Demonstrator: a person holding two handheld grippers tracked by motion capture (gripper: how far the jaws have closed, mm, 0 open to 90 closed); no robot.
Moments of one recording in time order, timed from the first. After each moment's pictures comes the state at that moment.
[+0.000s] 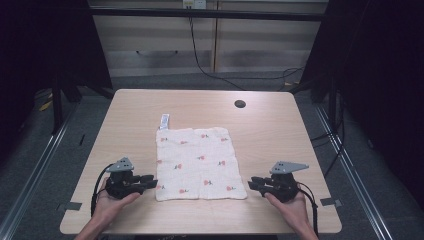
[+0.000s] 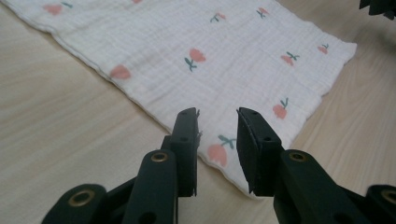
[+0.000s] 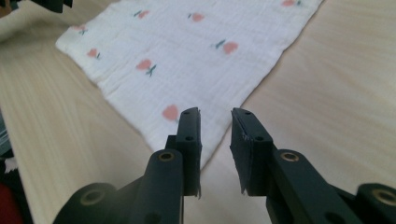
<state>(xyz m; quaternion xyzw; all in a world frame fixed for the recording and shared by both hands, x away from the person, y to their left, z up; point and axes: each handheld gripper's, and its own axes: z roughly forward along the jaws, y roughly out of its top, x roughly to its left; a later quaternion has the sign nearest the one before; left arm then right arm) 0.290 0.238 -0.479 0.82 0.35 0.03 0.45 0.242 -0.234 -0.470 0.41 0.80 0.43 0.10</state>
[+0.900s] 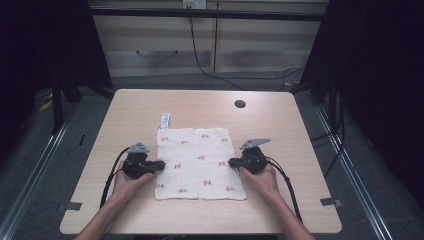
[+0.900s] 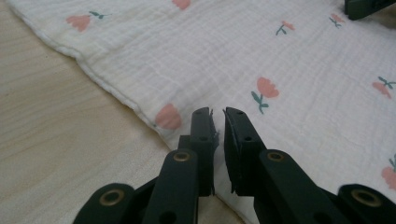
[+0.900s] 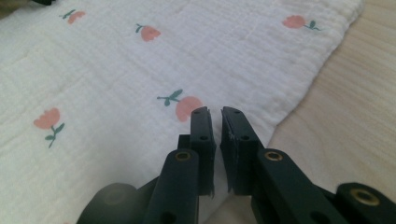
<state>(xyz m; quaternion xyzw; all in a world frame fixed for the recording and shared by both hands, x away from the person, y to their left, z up) 0.350 0.210 -0.507 0.83 0.36 0.05 0.41 0.334 -0.184 -0.504 0.40 0.83 0.38 0.09</state>
